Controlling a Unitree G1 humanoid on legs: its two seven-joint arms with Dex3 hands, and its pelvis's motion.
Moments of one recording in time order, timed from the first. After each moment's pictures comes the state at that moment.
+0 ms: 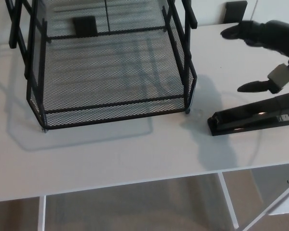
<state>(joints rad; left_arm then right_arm) -0.10 0.63 0.09 1.23 0.06 0.08 -0.18 -0.88 -0.70 0.51 0.47 -0.22 0.19 0.53</state>
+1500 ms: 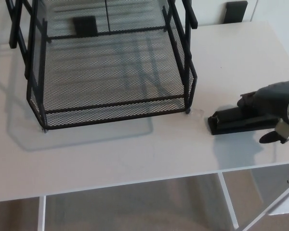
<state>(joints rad) -0.12 0.61 0.06 1.22 0.08 0.08 -0.16 -0.71 -0.72 0.72 0.49 -0.71 0.10 0.41</state>
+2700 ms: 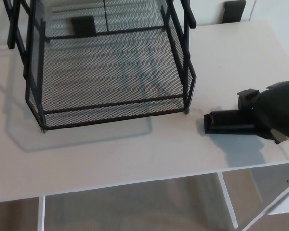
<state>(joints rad) -0.11 0.61 0.03 1.21 0.08 0.08 -0.16 -0.52 -0.71 0.58 0.44 -0.86 0.01 -0.16</state>
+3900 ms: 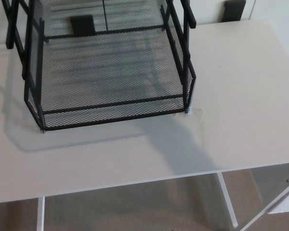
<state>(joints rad) -0.12 0.61 0.00 1.22 0.10 0.08 -0.16 -1.16 -0.59 0.37 0.38 -0.78 -0.10 0.03</state>
